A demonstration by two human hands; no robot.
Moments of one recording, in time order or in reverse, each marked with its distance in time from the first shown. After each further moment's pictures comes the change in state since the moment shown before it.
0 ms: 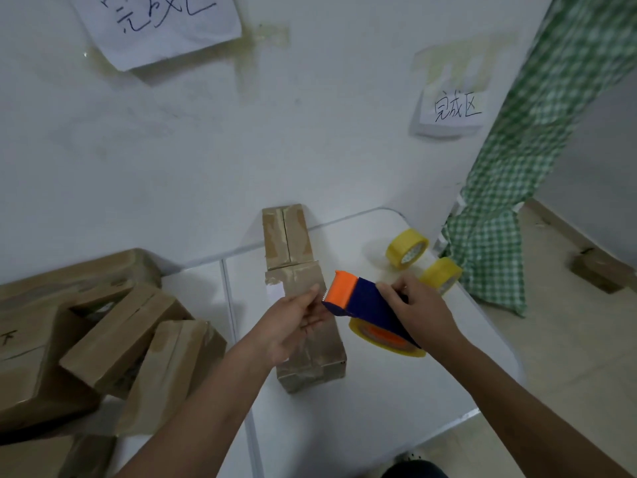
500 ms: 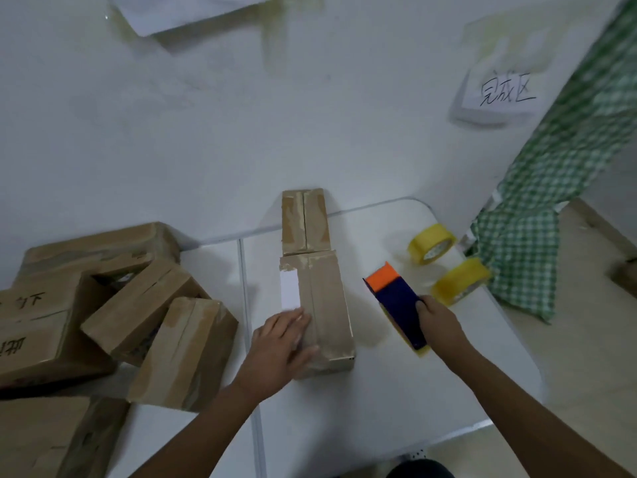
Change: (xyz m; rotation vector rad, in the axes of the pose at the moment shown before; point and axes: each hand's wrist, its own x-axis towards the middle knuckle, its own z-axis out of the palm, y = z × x) left_hand 0.020 -0.103 -0.076 1.389 0.222 0.554; right_hand 0.026 0.059 0.038 0.106 -0.199 0.271
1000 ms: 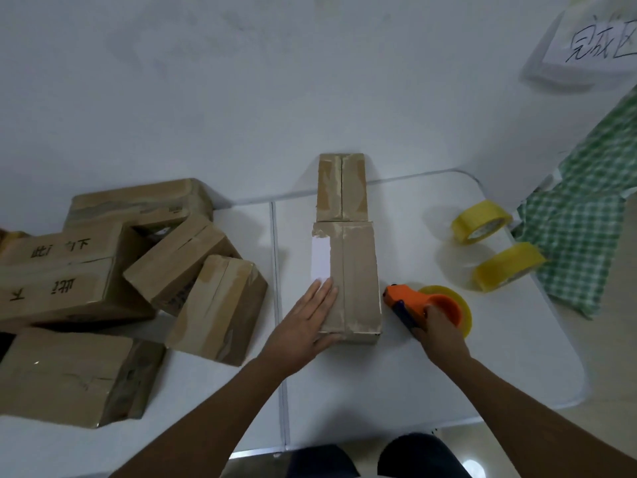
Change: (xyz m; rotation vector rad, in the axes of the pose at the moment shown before) left_hand -0.015 -0.011 0.014 -0.004 -0.082 0.060; right_hand 0.006 0.049 0.076 -0.403 -0.200 -0.006
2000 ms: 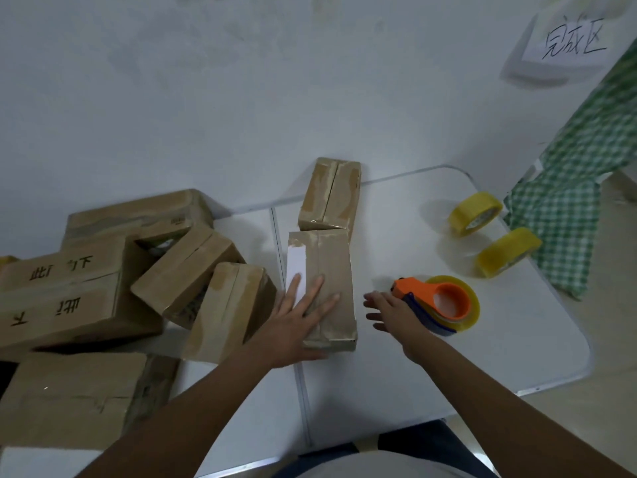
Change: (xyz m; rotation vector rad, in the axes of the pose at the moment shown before) left_hand -0.016 -0.047 -0.030 0.356 -0.206 0.110; right_hand -0.032 -0.105 0.028 0.862 -0.147 0.057
